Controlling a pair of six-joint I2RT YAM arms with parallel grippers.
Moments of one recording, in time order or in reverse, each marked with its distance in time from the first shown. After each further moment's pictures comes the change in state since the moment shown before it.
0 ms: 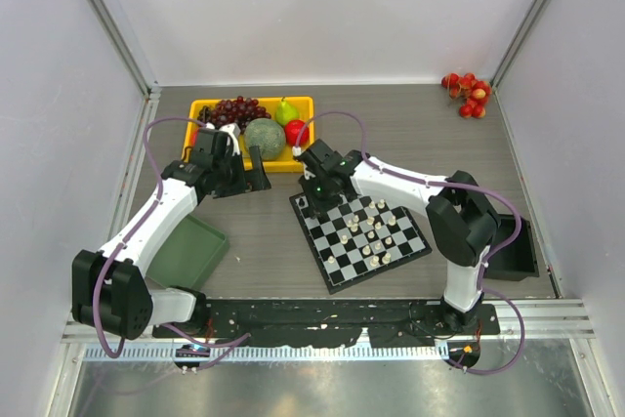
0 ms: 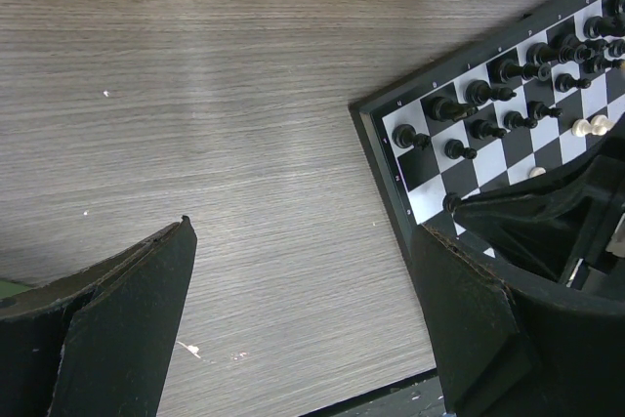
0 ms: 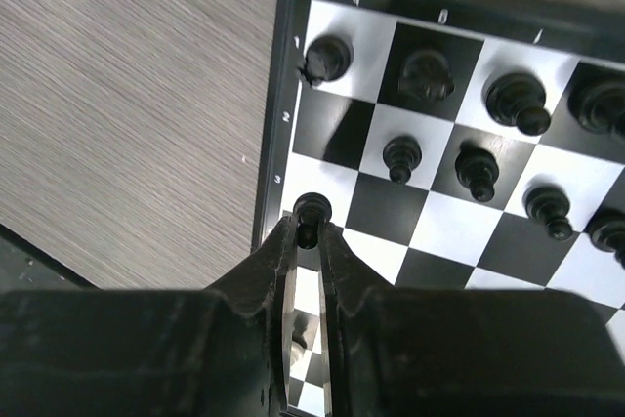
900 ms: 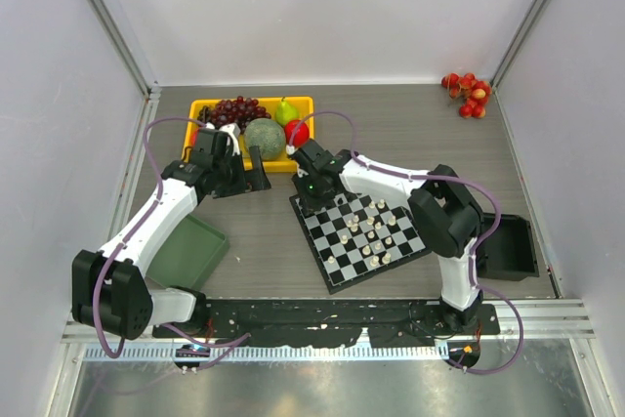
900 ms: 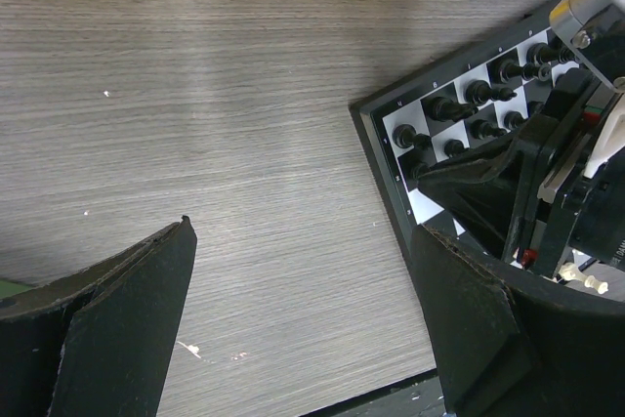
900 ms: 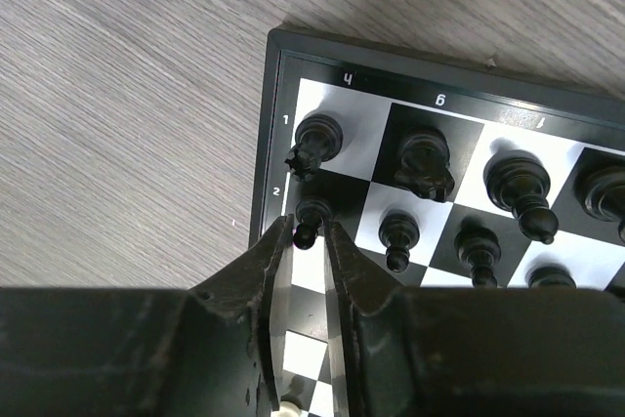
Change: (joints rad) left arm 0.000 0.000 0.000 0.000 -0.001 0.000; right arm 0.000 0.109 0.080 0.053 0.029 0.003
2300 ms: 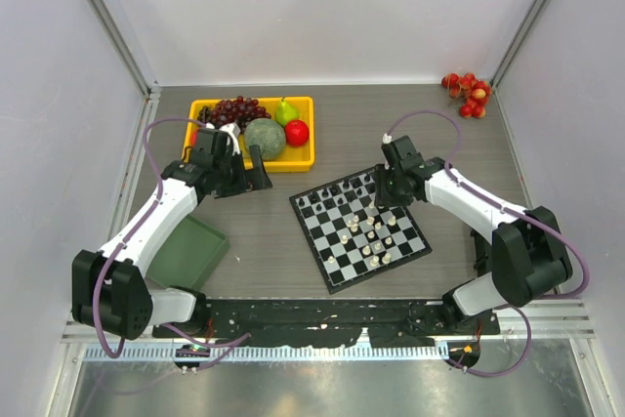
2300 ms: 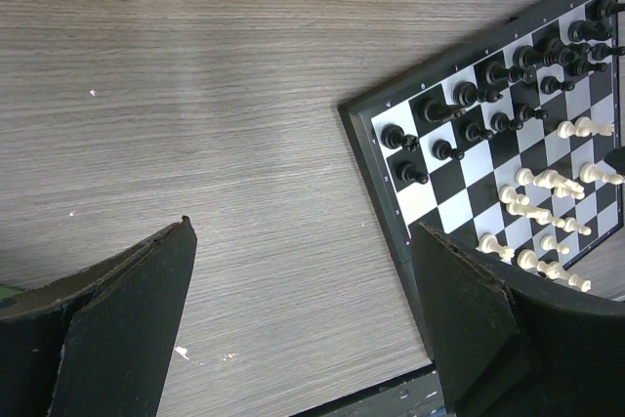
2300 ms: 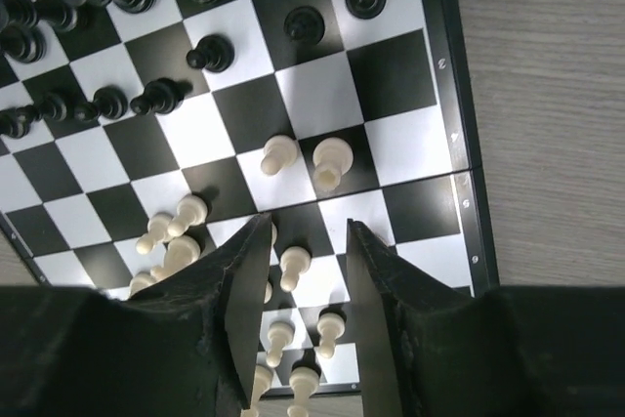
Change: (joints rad) left arm 0.000 0.000 0.000 0.008 0.016 -0.023; right arm -0.375 -0.520 -0.488 -0.010 0.114 0.055
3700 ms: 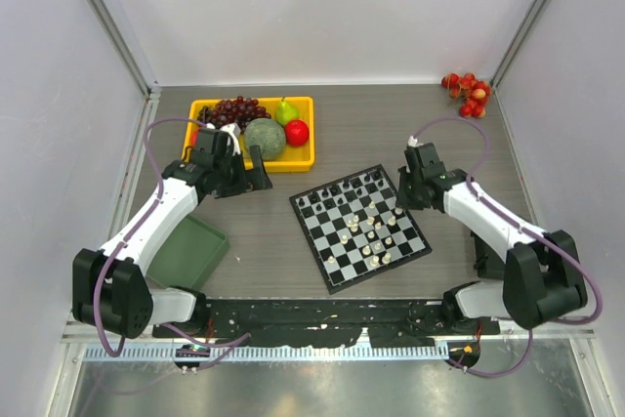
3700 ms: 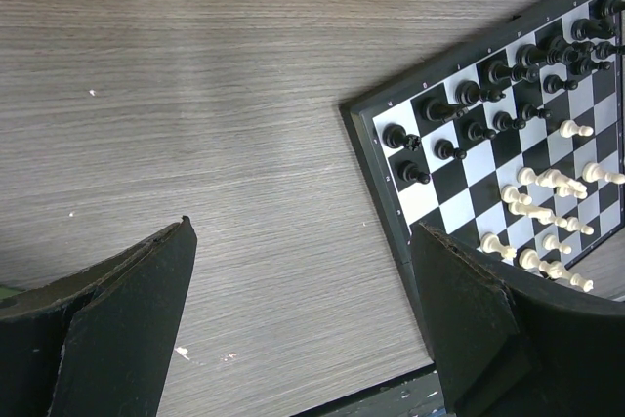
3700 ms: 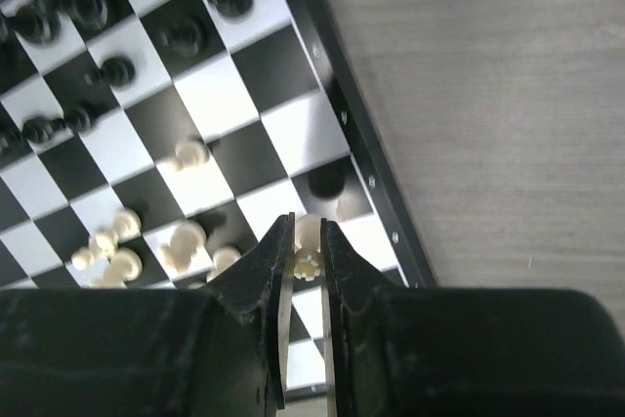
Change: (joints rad) left arm 0.000 0.006 0.000 0.000 0.001 0.002; right arm -0.111 -0.089 -0.090 0.059 0.038 0.004
